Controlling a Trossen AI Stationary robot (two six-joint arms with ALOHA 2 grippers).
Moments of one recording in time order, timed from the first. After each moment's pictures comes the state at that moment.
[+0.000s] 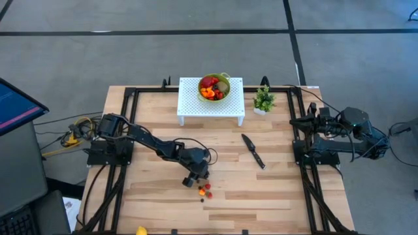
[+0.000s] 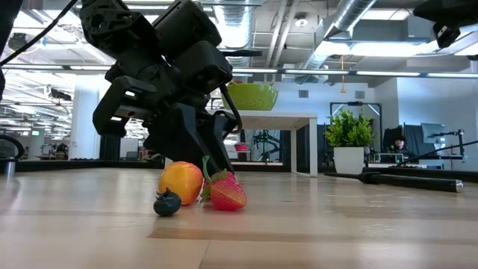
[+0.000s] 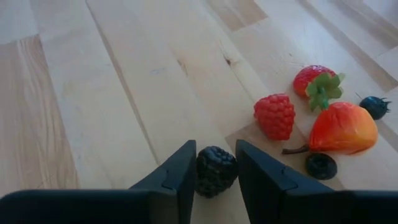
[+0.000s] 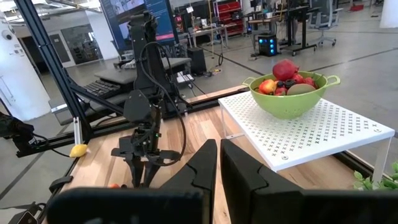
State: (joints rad) left arm -0.17 1.87 0.85 0.24 0.21 0.25; right arm -0.08 0.02 0.63 -0.69 0.10 0.19
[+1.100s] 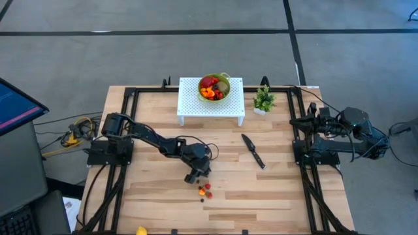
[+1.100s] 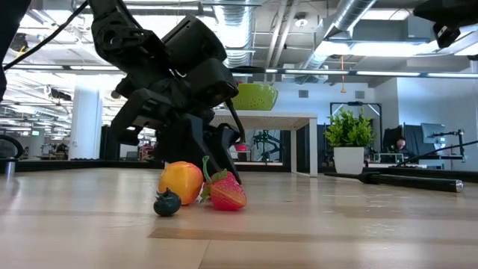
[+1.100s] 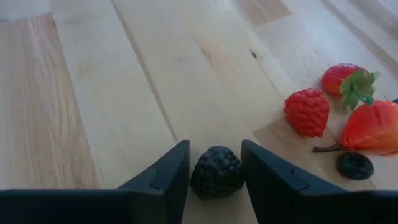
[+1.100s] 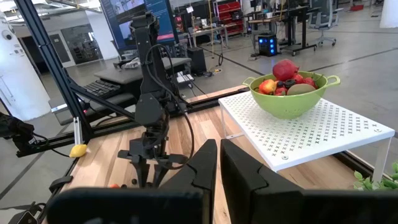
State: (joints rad) left arm -0.12 1.92 0.85 0.29 0.28 0.22; right arm -0.08 0.02 0.63 -0.69 0.10 0.19
